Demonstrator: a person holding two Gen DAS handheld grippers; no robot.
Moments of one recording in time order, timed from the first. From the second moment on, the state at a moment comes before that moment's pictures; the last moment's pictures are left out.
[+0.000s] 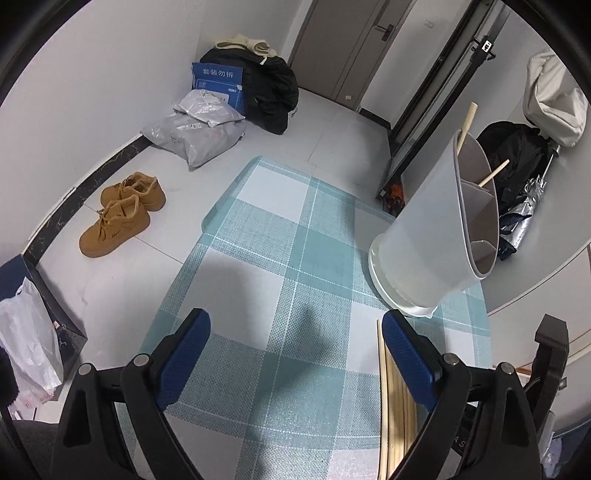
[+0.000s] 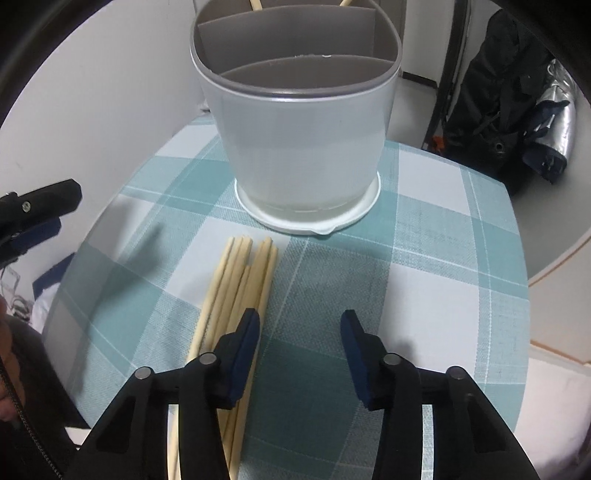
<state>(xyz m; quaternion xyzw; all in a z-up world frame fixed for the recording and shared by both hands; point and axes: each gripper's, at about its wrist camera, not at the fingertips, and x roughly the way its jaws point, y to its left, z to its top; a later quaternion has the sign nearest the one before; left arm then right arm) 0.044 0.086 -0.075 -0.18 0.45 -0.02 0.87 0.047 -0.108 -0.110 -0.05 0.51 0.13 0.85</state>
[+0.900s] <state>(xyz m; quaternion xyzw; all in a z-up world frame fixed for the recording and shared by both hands) 0.050 0.103 -0.085 -0.19 0.48 -0.02 0.86 0.053 -0.083 -0.109 -0.08 0.55 0.14 0.82</state>
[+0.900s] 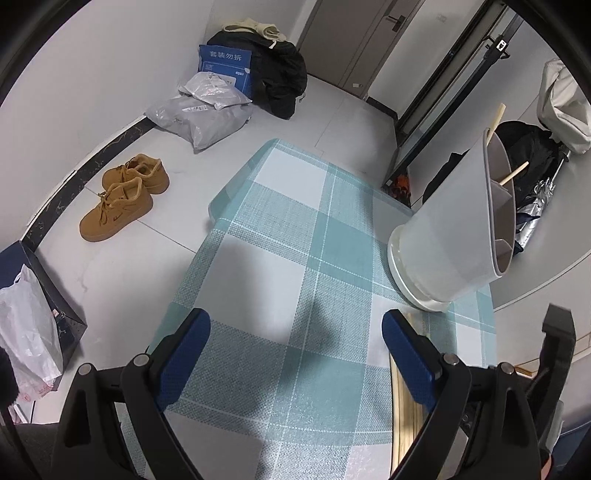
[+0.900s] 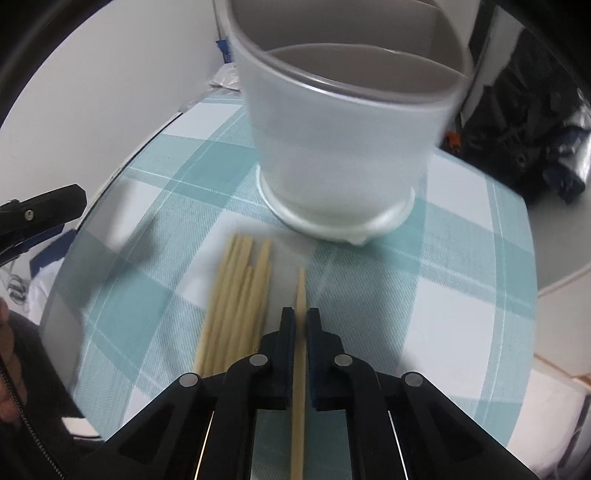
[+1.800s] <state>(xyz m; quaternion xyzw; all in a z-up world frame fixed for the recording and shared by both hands) 0.046 0.050 -0.105 -0.11 0.54 -0.07 0.83 0.061 -0.133 -0.088 0.04 0.50 0.17 0.85</state>
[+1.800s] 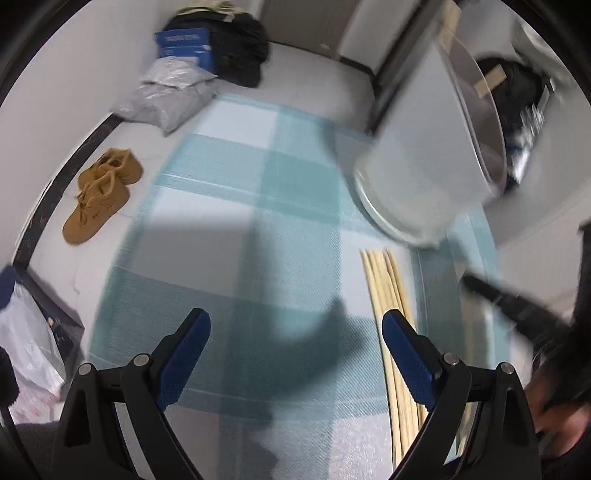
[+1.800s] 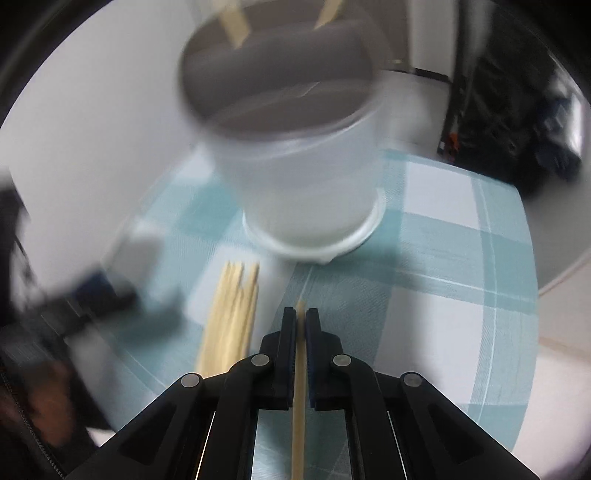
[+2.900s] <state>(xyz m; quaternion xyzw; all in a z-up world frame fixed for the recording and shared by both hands) 0.064 0.012 -0.119 0.00 0.58 -0.01 0.82 0.026 -0.273 -0.039 0.28 0.33 0.19 0.88</state>
